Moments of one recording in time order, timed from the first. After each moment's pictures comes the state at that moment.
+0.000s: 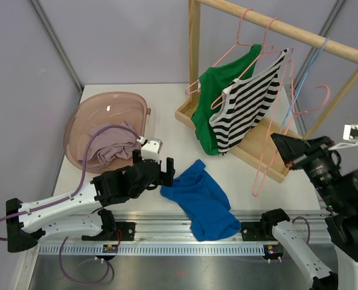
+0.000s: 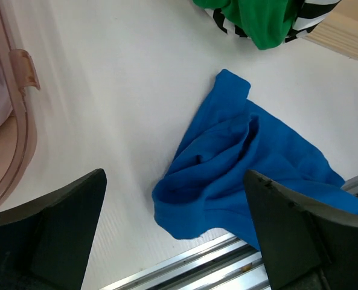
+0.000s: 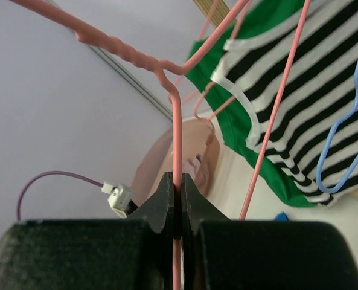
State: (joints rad) left arm -1.16 0.91 0.82 -0.55 -0.58 -0.60; right arm 0.28 0.51 1.36 -0.69 -0.10 0.73
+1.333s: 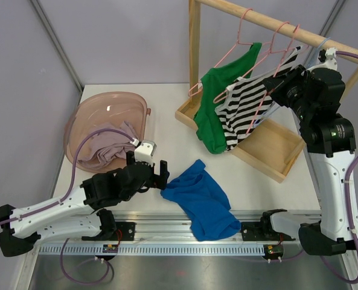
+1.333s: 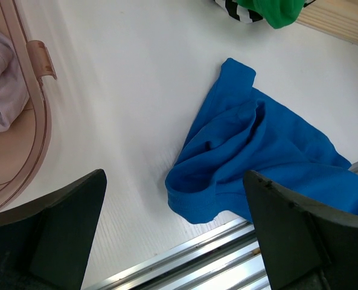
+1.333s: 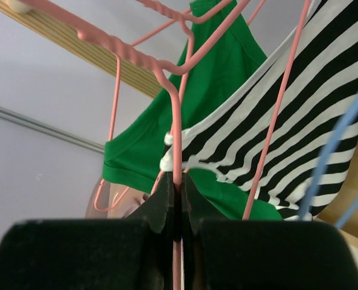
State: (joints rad) left arm -1.15 0.82 0.81 -0.64 -0.56 -0.57; right arm 0.17 1.20 1.78 -0.75 0.04 0.72
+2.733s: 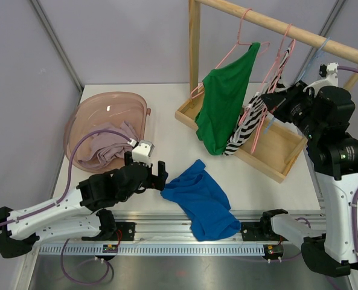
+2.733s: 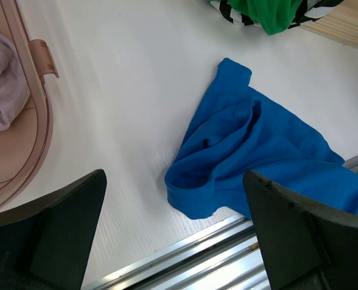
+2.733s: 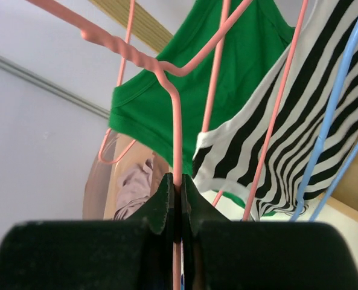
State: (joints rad) left arm -1.15 0.78 0.81 -0.66 -0.55 -0.57; right arm 0.17 1.06 1.67 -0.81 -0.07 0.68
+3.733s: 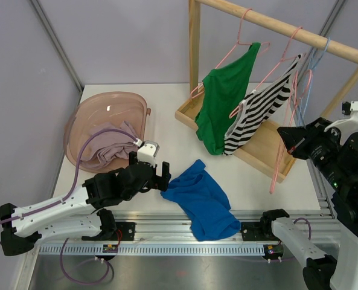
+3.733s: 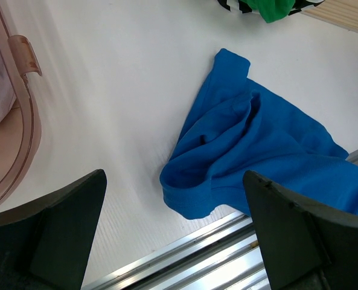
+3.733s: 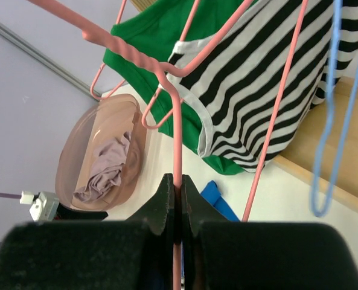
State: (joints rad) left arm -1.15 0.83 0.81 -0.63 -0.53 -0.56; right arm 0.17 0.82 1.72 -1.08 -0.07 0.55
